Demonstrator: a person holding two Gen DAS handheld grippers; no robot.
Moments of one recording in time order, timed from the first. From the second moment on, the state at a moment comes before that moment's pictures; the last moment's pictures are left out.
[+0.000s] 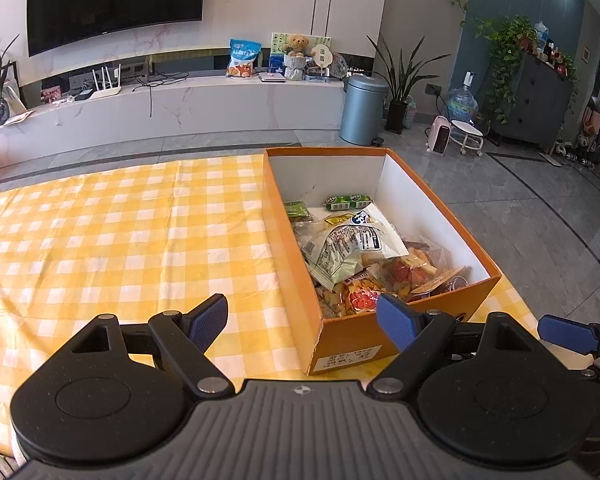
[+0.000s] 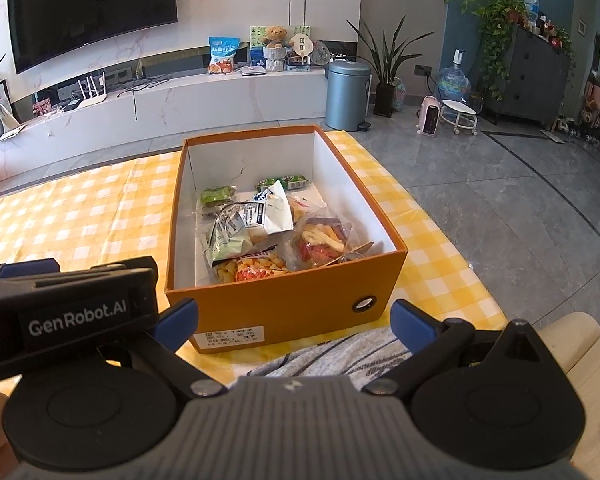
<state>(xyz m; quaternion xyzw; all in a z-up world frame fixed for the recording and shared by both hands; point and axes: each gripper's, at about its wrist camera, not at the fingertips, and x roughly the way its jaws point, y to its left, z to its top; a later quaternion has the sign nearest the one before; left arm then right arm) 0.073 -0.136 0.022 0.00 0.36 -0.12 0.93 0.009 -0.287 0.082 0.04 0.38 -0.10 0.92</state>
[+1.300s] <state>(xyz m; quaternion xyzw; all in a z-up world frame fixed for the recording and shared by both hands) 0.071 -0.131 0.018 -0.01 0.35 -0.12 0.93 0.010 -0.279 0.083 0.02 0.37 -0.10 0.92</state>
